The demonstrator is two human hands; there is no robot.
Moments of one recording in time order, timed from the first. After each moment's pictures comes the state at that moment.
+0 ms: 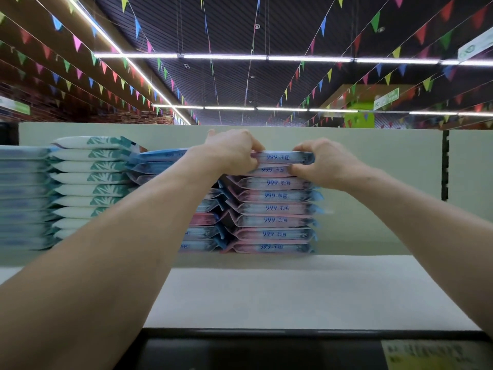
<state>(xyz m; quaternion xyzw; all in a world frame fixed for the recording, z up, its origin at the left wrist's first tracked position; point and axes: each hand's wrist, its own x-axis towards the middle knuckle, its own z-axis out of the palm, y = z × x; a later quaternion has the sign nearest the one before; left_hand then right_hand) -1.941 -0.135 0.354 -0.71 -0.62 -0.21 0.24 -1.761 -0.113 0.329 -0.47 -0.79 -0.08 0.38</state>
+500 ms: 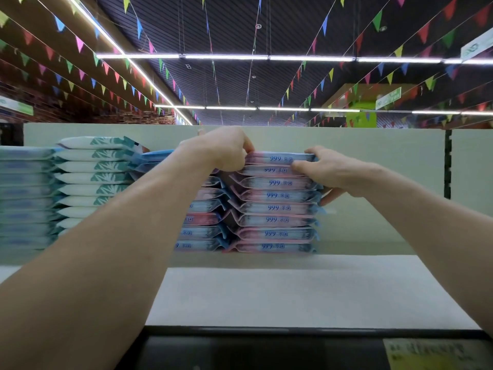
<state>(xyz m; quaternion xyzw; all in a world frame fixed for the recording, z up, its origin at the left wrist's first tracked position) -1.952 -0.141 0.360 -0.70 -0.65 -0.23 0.19 -1.763 -0.113 0.329 -0.52 -0.75 0.16 0.37</state>
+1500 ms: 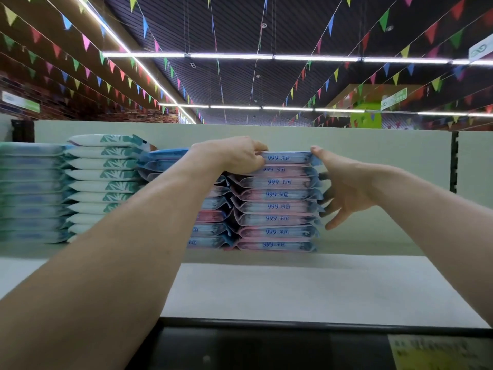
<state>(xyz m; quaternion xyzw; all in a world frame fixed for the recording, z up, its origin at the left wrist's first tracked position) -1.948 -0.142 0.355 -0.75 -0.63 -0.19 0.12 -1.750 -0.092 0.325 -0.53 -0.63 0.47 0.32</state>
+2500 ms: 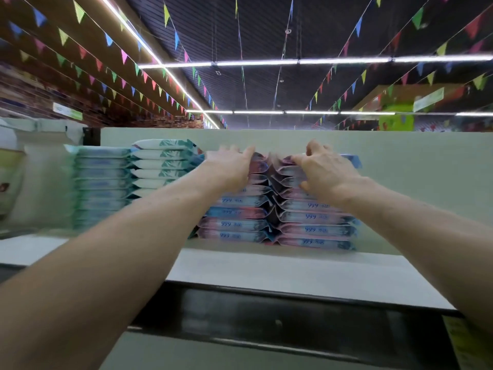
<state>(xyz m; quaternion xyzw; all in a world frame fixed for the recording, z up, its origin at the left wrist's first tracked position) -2.016 -0.165 0.327 -0.62 -0.72 -0.11 0.30 -1.833 -0.148 0.312 -0.45 -0.80 -0.29 0.26</state>
